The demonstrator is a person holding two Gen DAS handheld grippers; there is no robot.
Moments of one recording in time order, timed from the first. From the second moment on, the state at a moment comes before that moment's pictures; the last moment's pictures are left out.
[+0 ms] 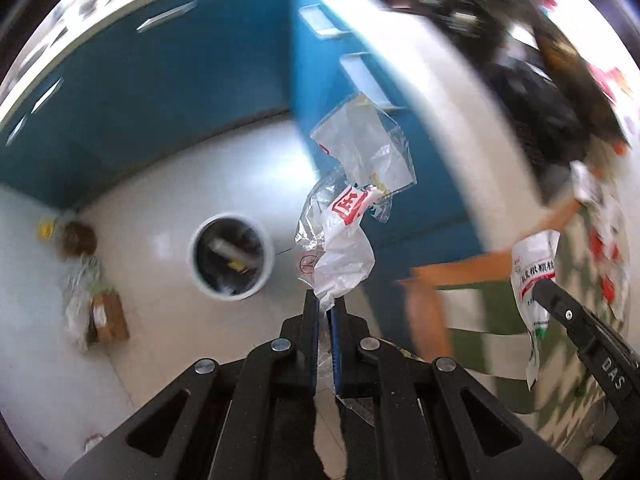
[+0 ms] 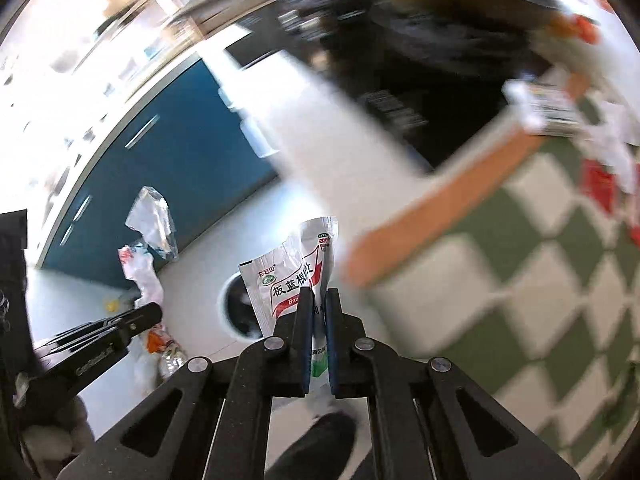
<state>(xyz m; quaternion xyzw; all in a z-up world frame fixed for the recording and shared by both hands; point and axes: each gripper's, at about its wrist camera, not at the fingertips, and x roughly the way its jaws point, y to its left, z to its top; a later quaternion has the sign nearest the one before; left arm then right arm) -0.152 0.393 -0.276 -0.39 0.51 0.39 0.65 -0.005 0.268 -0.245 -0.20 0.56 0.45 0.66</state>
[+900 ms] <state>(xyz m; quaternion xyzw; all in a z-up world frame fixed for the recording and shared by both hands) -0.350 0.559 -0.848 -0.67 0.48 0.36 0.44 -0.173 0.503 -0.830 -0.36 0.63 0.46 0.52</state>
